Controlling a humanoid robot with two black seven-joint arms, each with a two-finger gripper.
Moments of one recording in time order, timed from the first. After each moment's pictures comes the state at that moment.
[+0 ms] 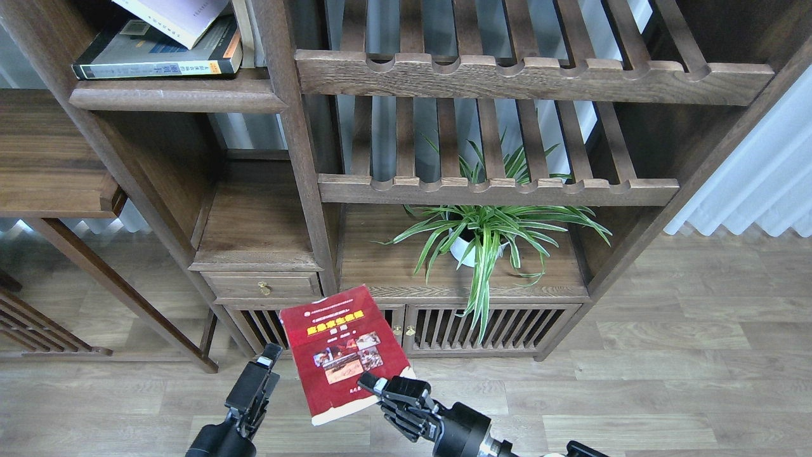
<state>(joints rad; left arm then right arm) 0.29 0.11 -0.90 -1.25 -0.05 -0.49 -0.21 0.03 -0.07 0.54 1.06 0.44 0.58 -0.29</state>
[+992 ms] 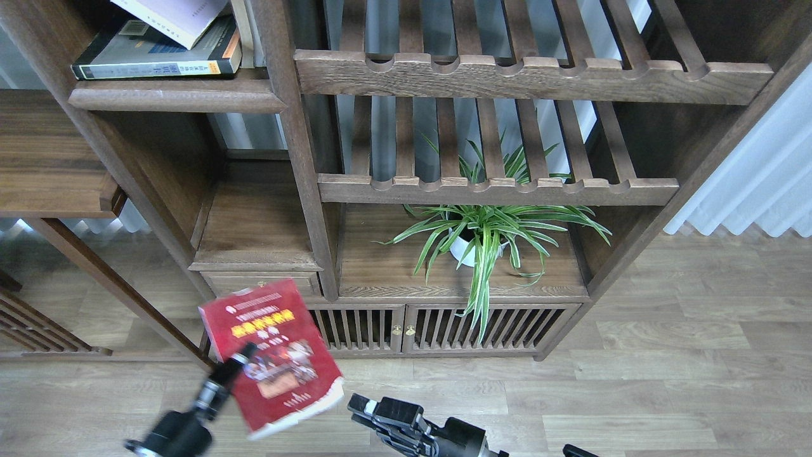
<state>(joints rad) 0.20 0.40 -1.10 -1.36 -0.04 -0.49 -0.04 0.03 -0.11 0.55 1.04 0.32 0.58 -0.27</state>
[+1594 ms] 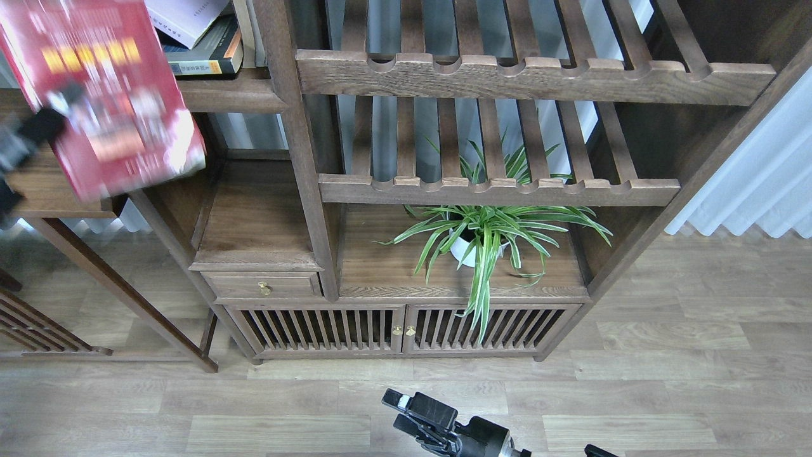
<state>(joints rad) -0.50 0.85 -1.21 -1.38 -0.23 -0.49 -0.05 0.02 -0.11 0.56 0.97 0.31 0.58 -0.27</state>
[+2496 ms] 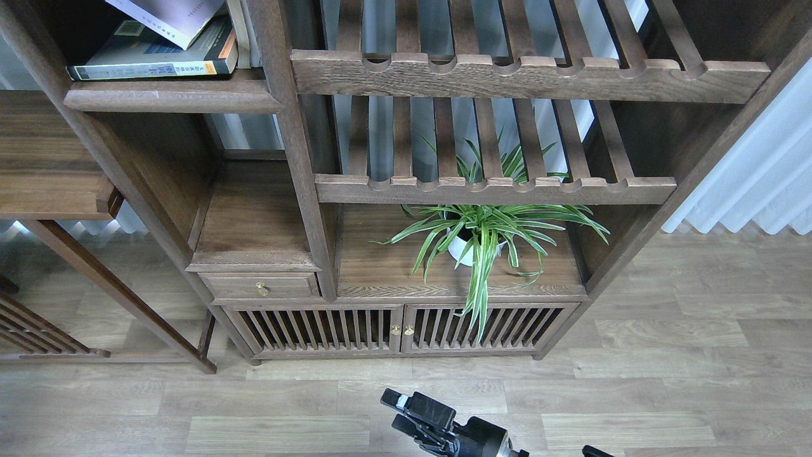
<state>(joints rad) -1.15 0.83 -0.88 -0.97 0.26 -0.49 0.04 0.02 -0.11 0.56 0.97 0.32 0.58 -0.27</state>
